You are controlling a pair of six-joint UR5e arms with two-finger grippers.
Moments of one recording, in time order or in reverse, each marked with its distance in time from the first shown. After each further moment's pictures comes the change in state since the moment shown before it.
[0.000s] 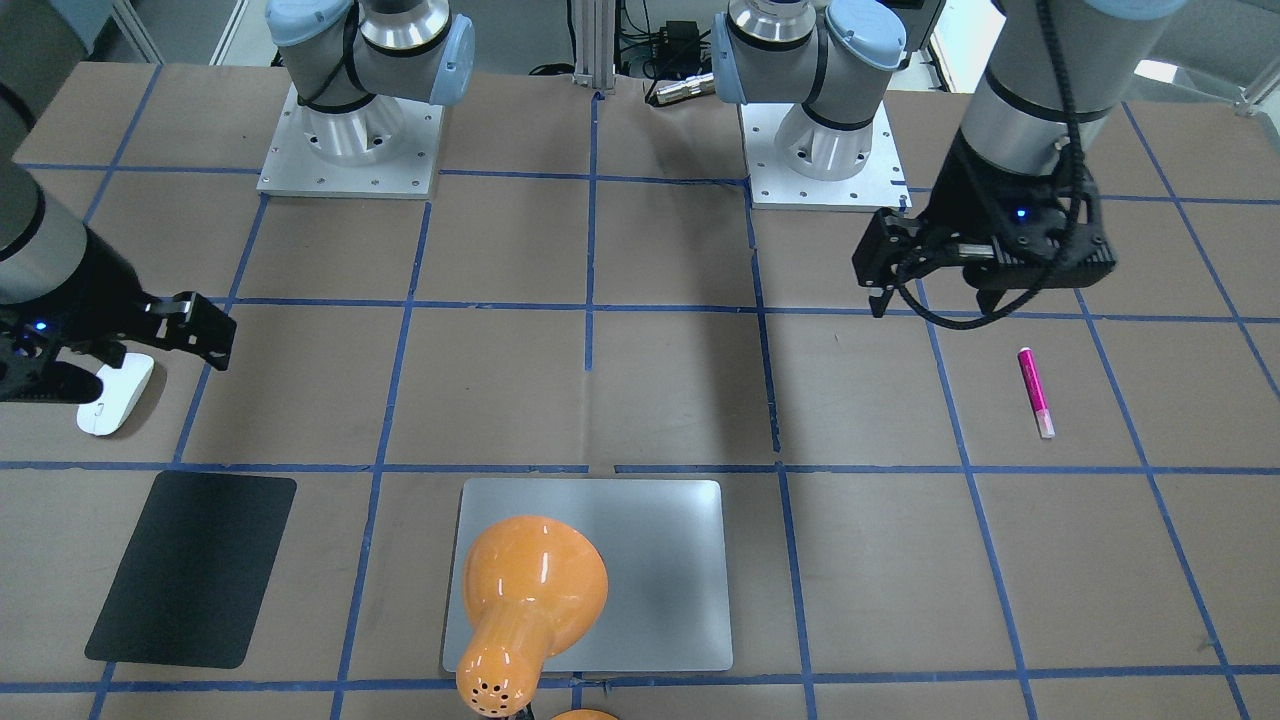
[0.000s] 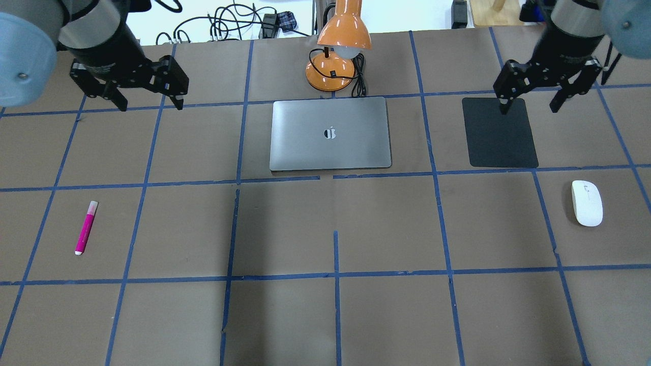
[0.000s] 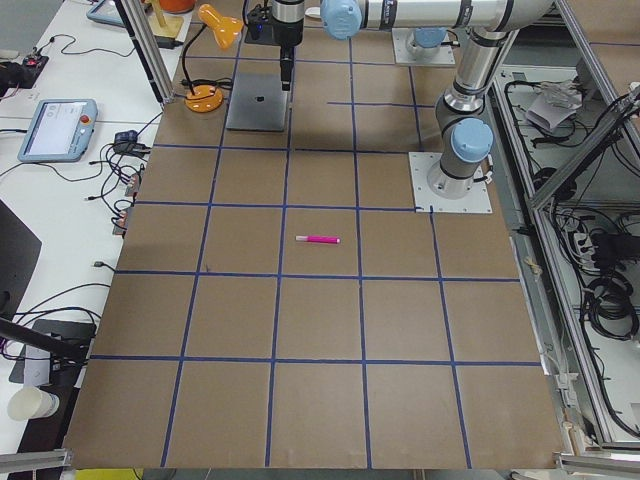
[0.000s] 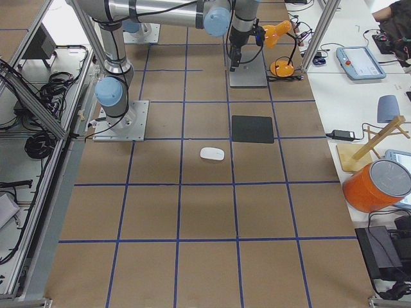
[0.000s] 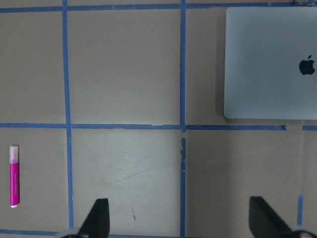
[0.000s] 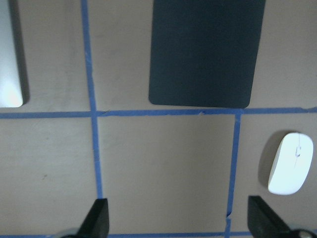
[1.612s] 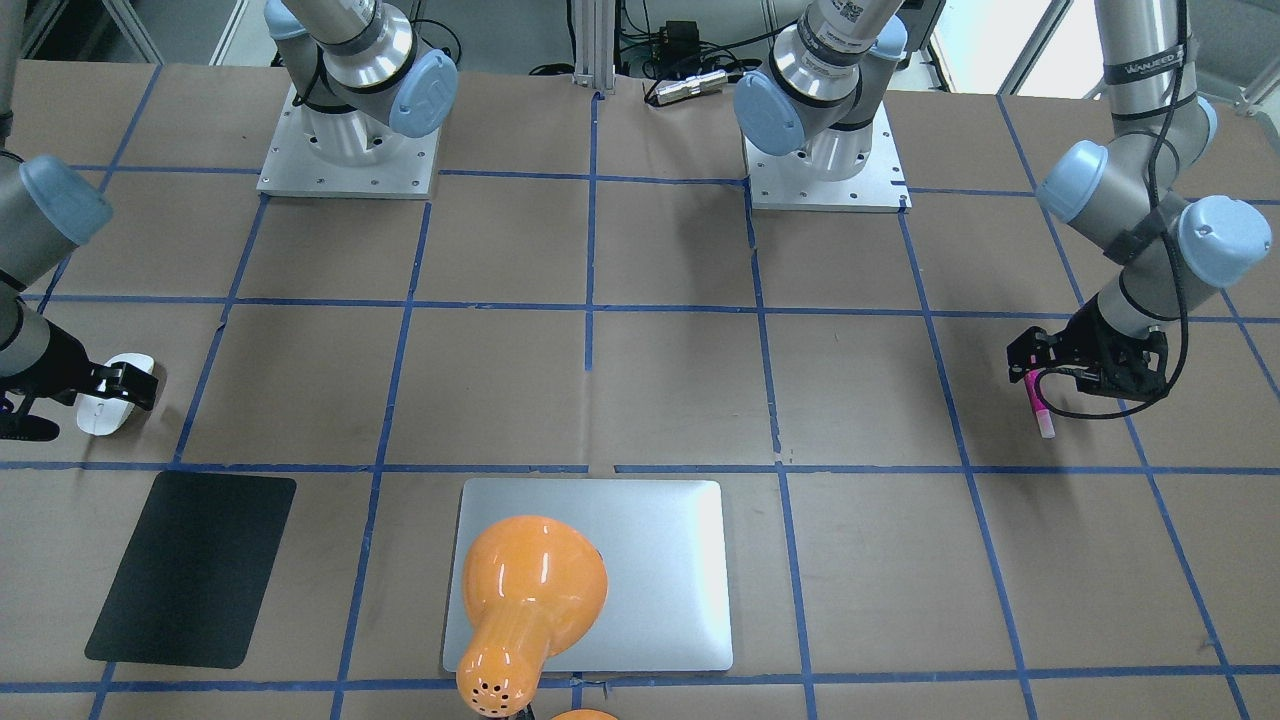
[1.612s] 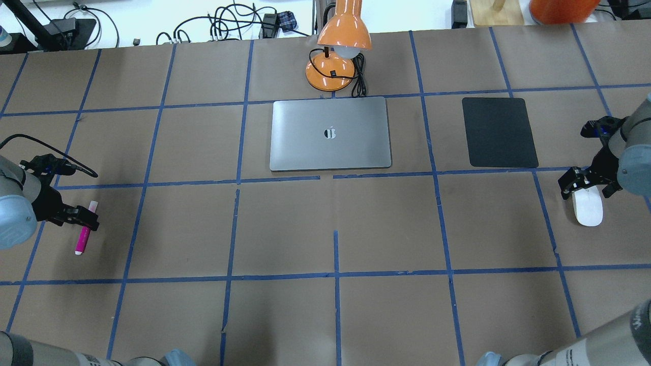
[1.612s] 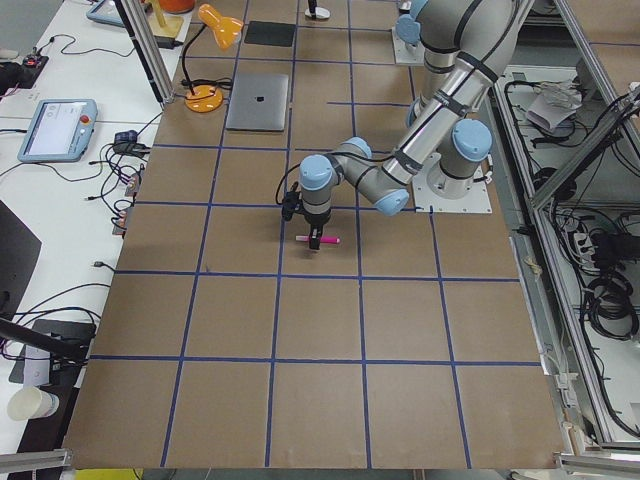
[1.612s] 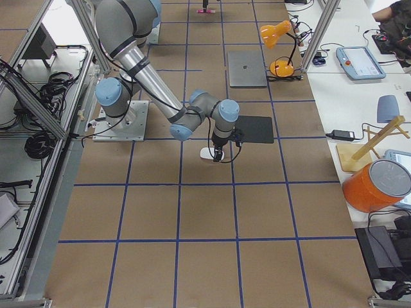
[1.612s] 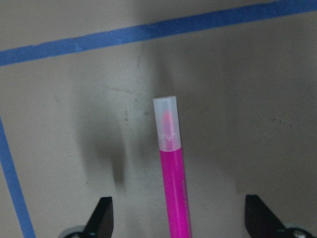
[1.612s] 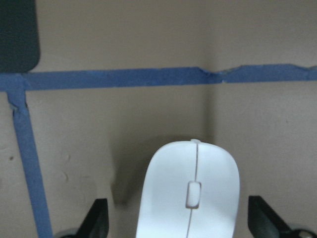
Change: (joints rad) left arm 0.611 -0.250 -0.566 0.728 -0.001 0.775; right arm -0.348 0.186 0.413 -0.612 -0.088 -0.329
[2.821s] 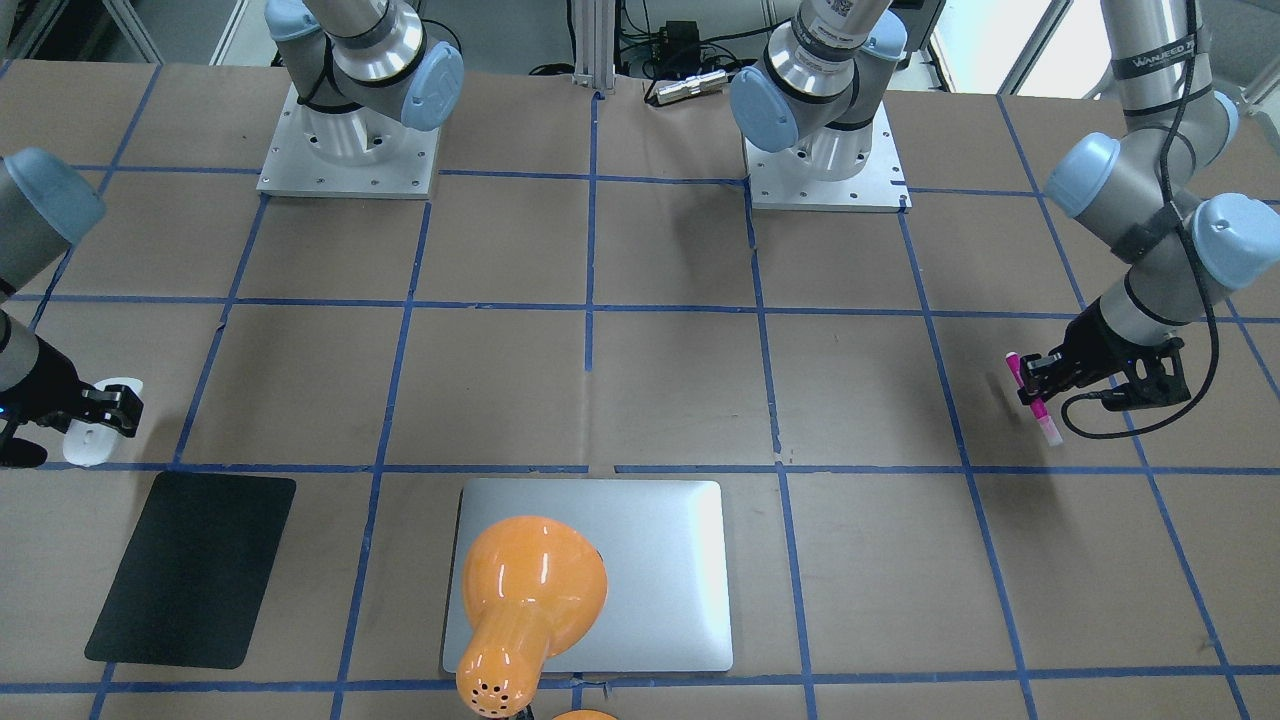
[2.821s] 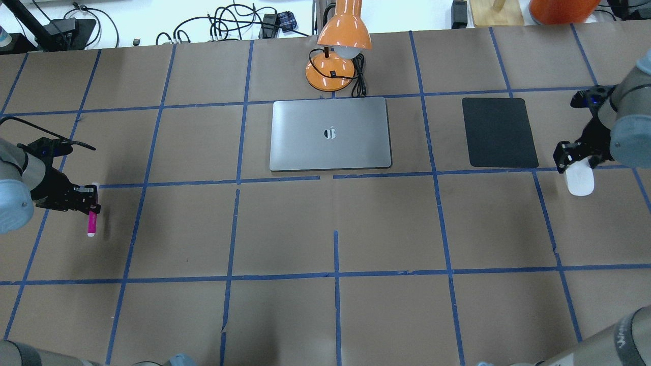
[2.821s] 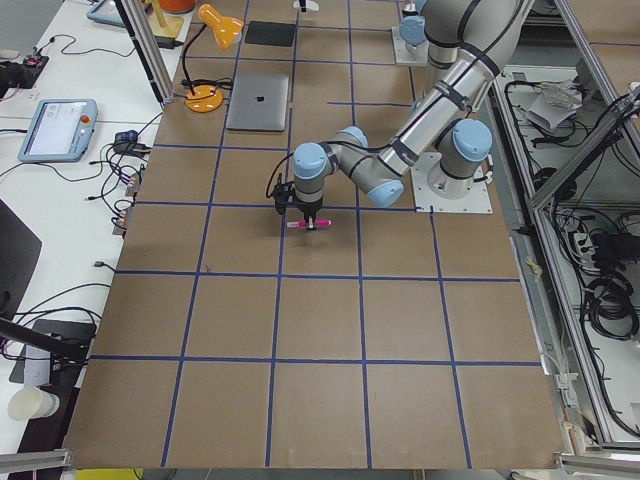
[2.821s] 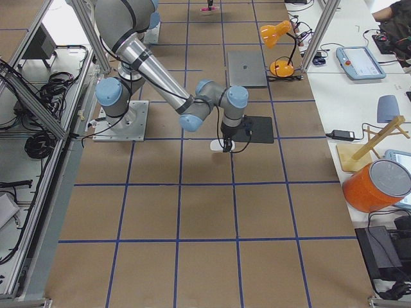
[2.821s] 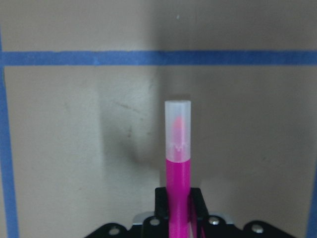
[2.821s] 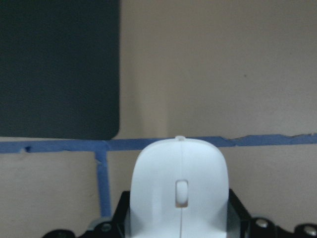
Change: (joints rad) left arm -0.096 0.071 0.082 -0.166 -0.105 -0.452; right arm 0.152 -0.027 -0.157 0.119 0.030 0.135
